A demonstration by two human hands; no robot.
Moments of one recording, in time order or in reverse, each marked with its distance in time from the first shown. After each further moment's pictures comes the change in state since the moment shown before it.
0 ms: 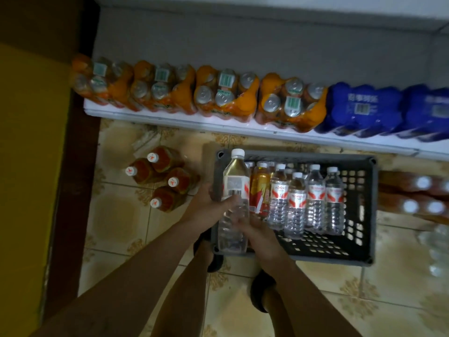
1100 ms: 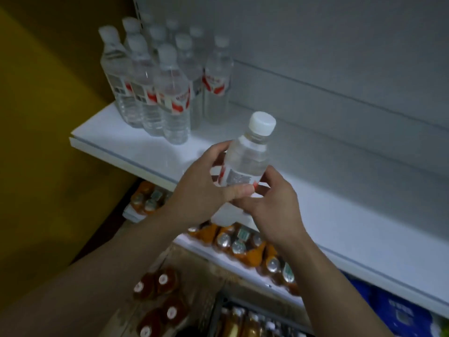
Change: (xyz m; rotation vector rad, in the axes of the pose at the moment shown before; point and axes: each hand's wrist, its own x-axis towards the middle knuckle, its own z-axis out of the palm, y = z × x) left_hand -0.105 0.275 -0.219 -0.133 0.332 0.906; right_hand -0.096 -0.399 0.144 -0.568 0.189 -0.946
